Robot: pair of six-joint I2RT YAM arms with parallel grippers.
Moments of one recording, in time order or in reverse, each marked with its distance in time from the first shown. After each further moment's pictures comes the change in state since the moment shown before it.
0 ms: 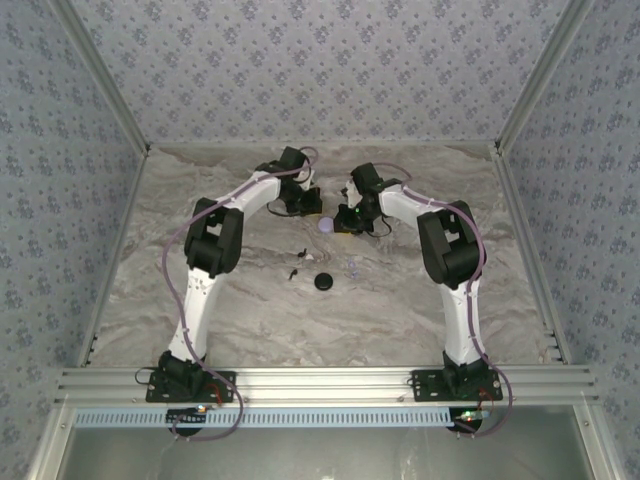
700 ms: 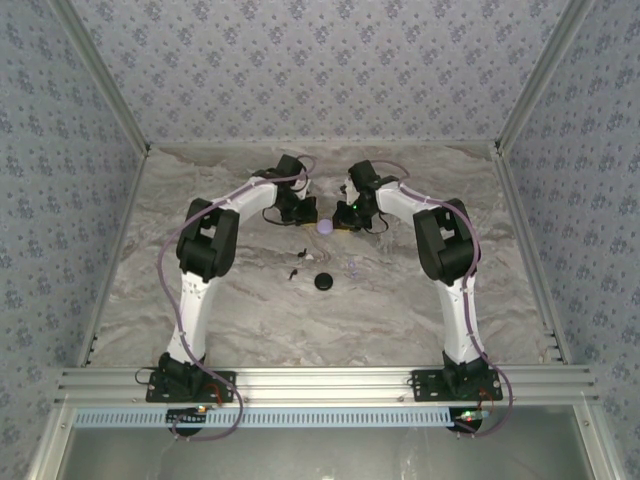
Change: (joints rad) left arm -0.006 -0.106 -0.186 0.025 -0.028 0.002; right arm 0.000 0.056 0.076 -0.019 0.034 0.011
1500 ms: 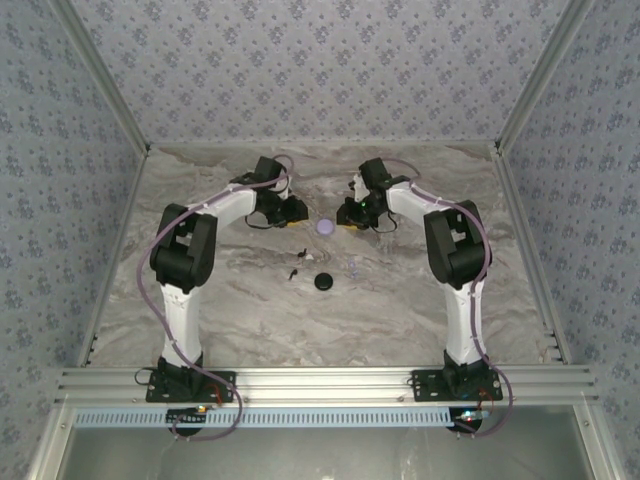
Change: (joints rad) left arm 0.066 -0.211 -0.283 0.195 0.058 -0.114; right arm -0.042 -0.080 -0.083 0.058 -0.065 0.026
